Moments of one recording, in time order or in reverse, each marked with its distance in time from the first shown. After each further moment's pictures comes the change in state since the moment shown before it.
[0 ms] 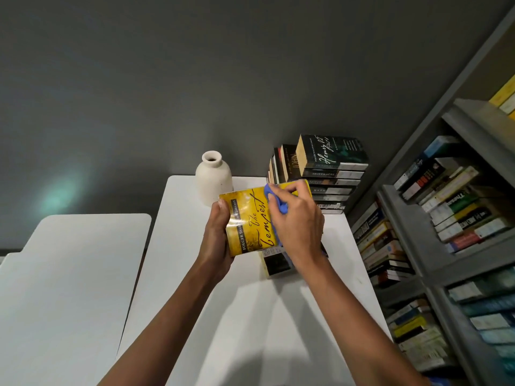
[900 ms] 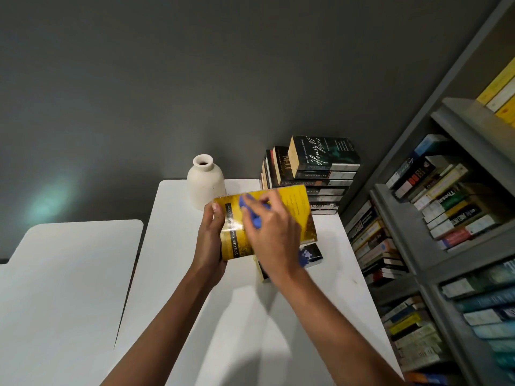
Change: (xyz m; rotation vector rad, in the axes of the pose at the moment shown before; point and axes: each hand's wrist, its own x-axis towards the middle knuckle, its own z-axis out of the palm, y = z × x) left_hand 0.006 -0.004 0.003 0.049 0.026 0.111; right_hand -0.014 -0.020 0.010 -0.026 -0.048 -0.072
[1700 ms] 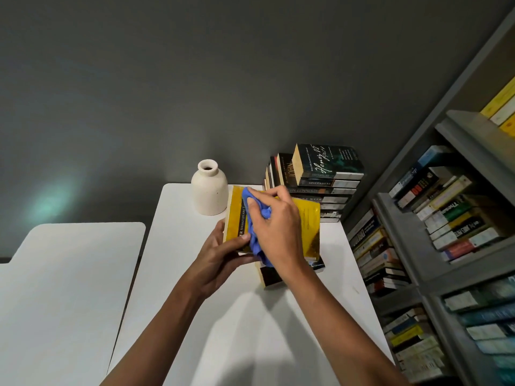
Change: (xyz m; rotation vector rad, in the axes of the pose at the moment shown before) left_hand -0.010 0.006 -0.014 -0.103 -0.247 -0.179; right_hand 0.022 -0.006 -0.006 0.295 -0.044 0.123
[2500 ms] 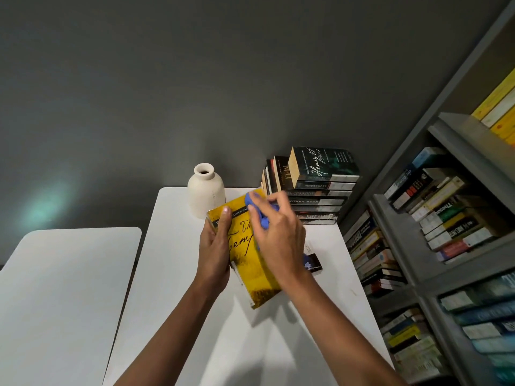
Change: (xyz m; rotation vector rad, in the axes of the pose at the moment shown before) left_hand 0.018 -0.002 0.018 0.113 0.335 0.232; right_hand -0.007 0.018 0.004 -0.232 0.071 -0.155
